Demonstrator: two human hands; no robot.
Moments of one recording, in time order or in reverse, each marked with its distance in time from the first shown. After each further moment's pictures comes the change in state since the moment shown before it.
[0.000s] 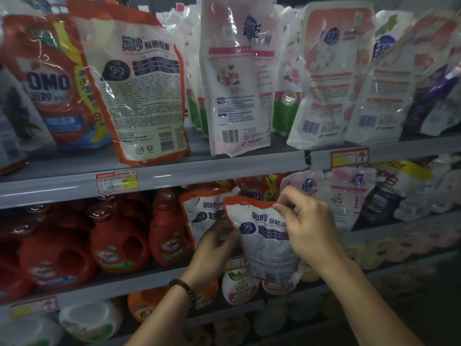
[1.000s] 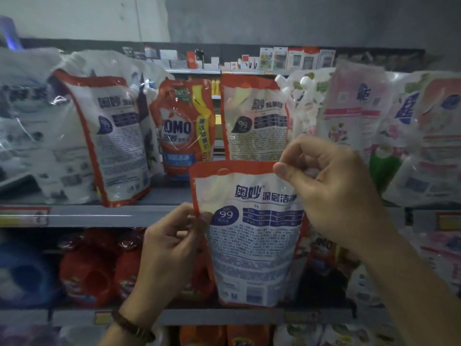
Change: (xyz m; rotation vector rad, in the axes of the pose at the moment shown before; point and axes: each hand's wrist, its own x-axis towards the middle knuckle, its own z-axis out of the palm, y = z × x) left_hand -0.077 0.127 -0.207 0.058 0.527 0.386; right_hand 0.098 -0.228 0.008 0.367 0.007 -0.286
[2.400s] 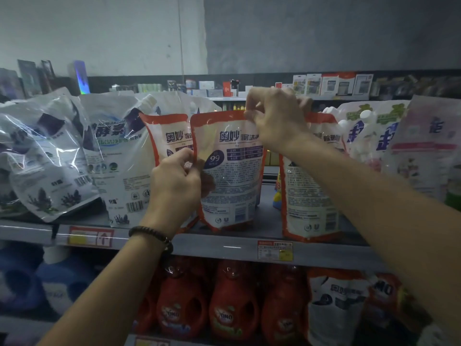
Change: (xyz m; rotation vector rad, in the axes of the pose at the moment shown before) left_hand 0.143 0.042 -0.082 0.270 0.185 -0.052; right_hand 0.202 -0.032 0.126 -0.356 0.089 -0.190
